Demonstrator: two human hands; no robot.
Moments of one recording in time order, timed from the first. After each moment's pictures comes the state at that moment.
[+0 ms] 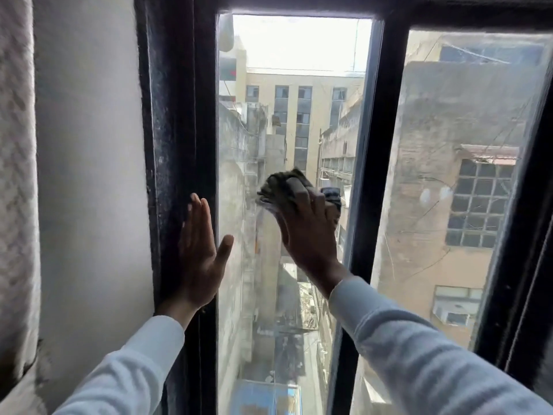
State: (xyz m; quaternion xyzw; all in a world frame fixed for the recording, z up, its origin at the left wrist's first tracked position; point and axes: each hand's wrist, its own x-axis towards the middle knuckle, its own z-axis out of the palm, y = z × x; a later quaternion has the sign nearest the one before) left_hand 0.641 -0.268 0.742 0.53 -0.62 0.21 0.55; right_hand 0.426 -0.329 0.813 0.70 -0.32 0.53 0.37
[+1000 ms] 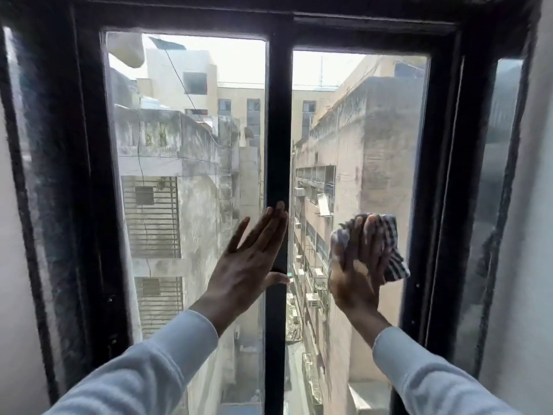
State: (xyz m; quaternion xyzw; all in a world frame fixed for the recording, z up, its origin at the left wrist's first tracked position) left_hand 0.418 -0.303 0.792 0.51 -0.73 0.41 0.21; right_hand 0.193 -0.379 0.744 0.61 -0.51 0.55 0.25
